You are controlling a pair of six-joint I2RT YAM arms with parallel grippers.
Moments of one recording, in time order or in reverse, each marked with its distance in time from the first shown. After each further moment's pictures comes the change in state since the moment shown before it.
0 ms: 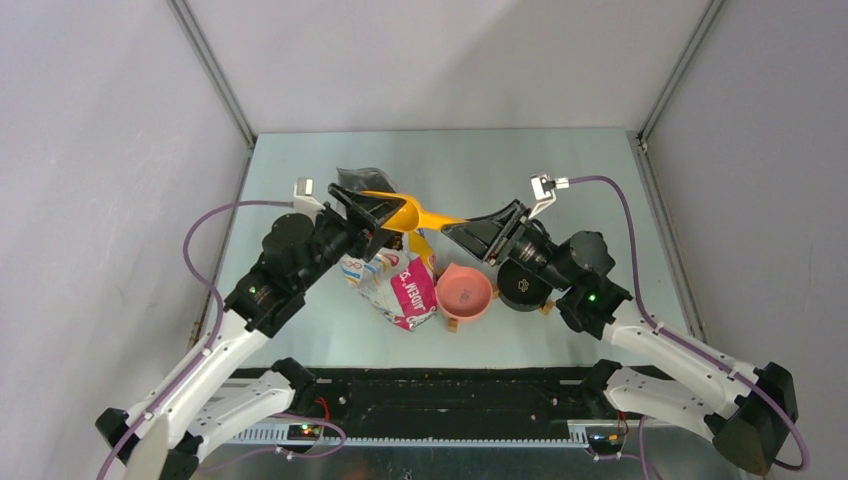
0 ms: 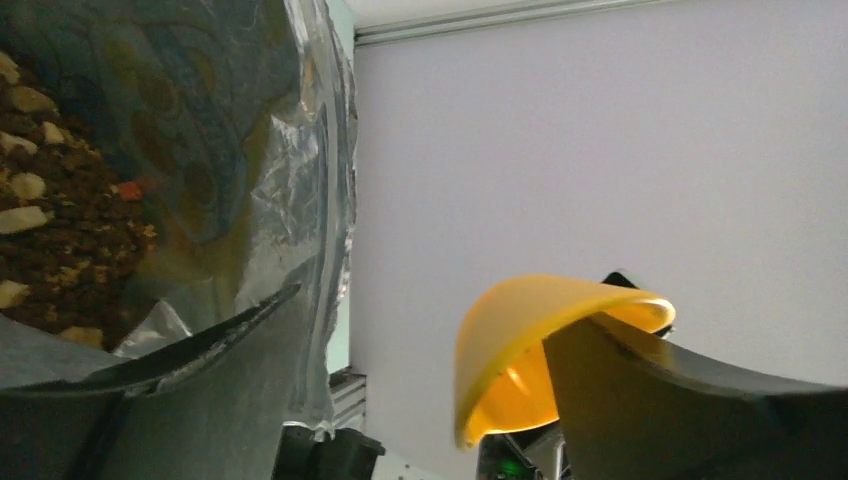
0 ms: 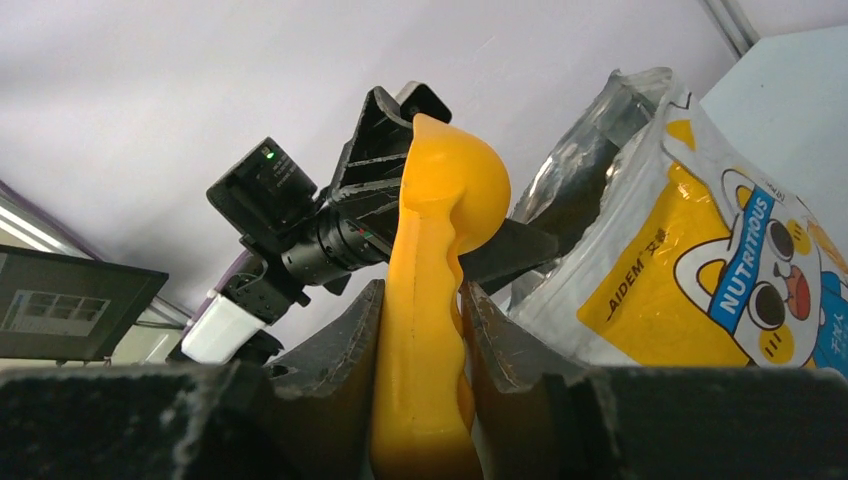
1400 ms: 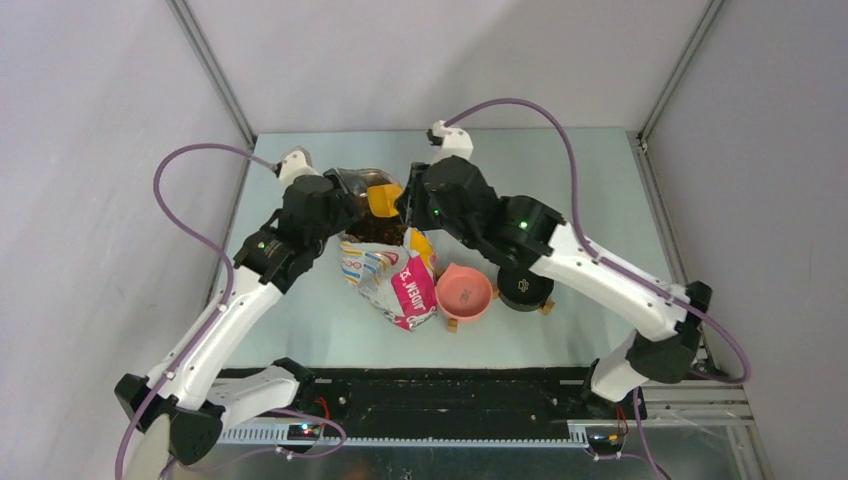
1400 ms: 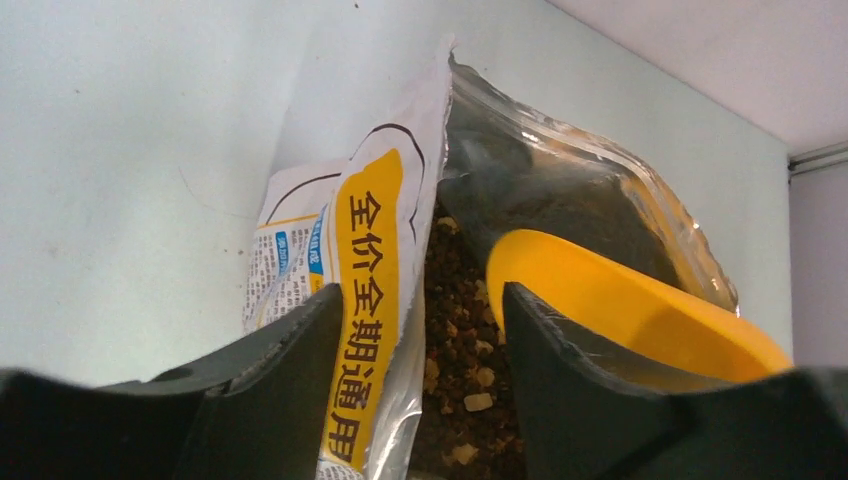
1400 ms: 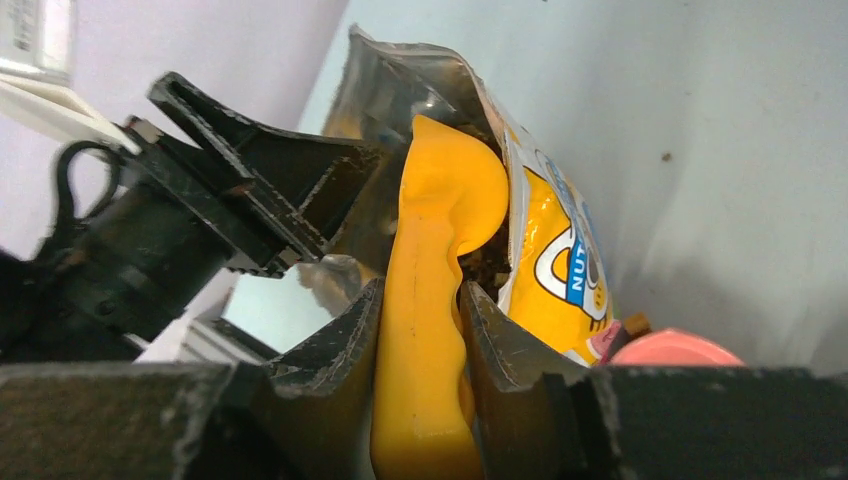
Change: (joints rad) left arm 0.119 0.222 0.220 -0.354 -0.430 0.651; right arm 0.276 0.569 1.017 -1.146 0.647 -0.220
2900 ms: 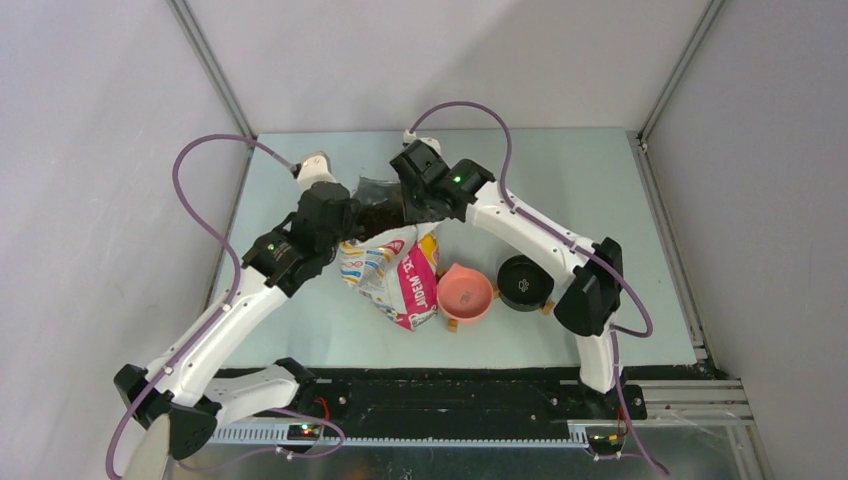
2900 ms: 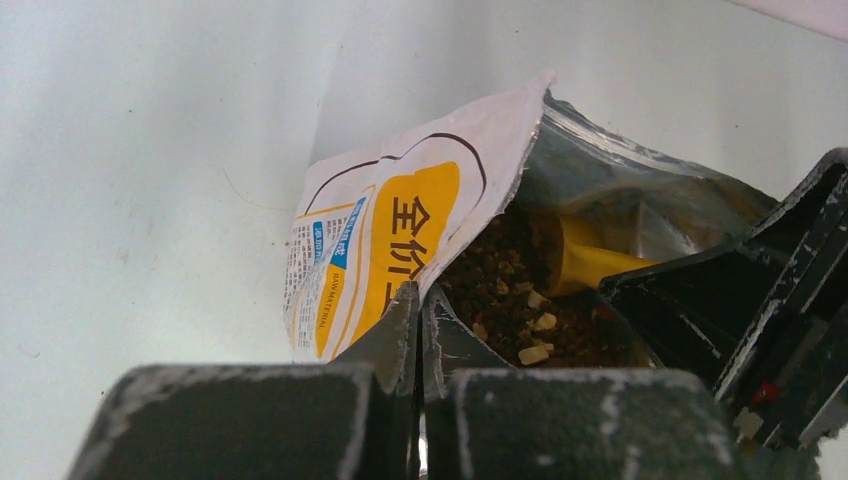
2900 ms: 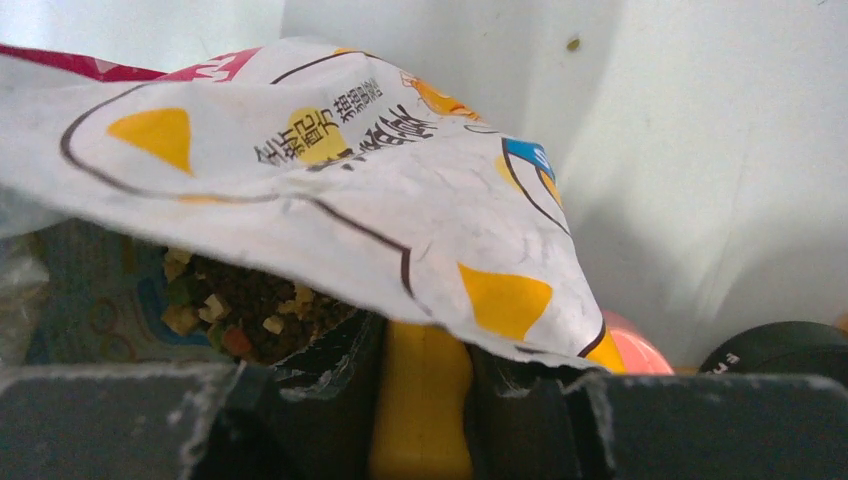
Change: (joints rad) left arm -0.106 0.034 0.038 -0.080 -0.100 0.127; right arm -0.180 0.475 0.327 -0.356 -0.153 -0.066
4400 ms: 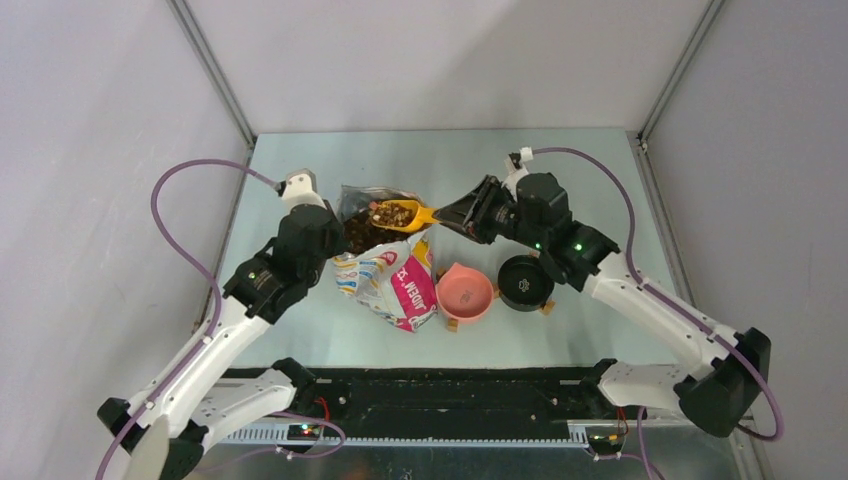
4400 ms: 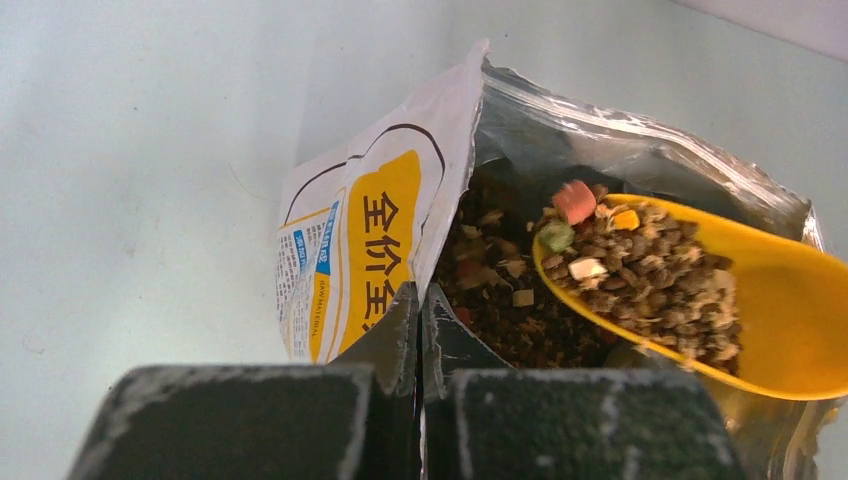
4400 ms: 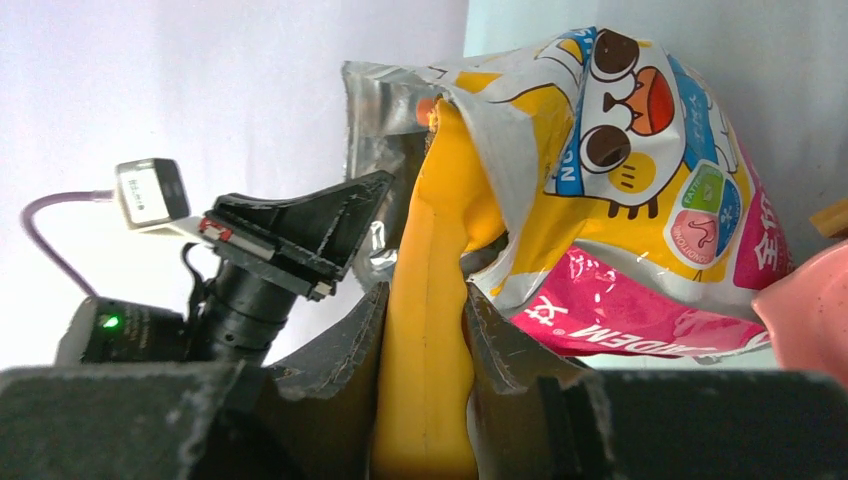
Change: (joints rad) left arm -0.006 -0.173 -0.135 0.038 0.010 0.013; right arm -0.166 -0.763 -0.923 0.766 -0.436 0.537
